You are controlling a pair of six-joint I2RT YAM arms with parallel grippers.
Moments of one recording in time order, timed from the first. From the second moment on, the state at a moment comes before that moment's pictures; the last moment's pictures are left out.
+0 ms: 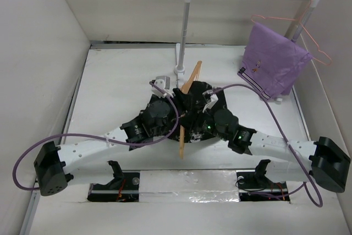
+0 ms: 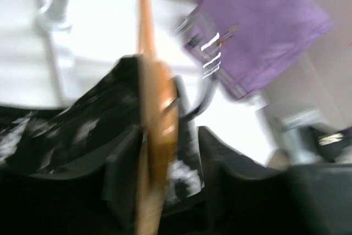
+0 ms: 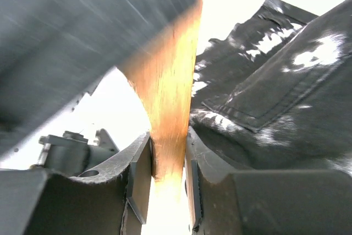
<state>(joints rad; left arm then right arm) -1.08 1.10 0.77 0.17 -0.62 -0.64 1.01 1.17 0.57 0.44 0.09 0.71</state>
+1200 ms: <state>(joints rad) -0.88 0.82 0.58 0.18 -0.66 -0.51 0.32 1.34 0.95 0.77 -0.59 1.23</state>
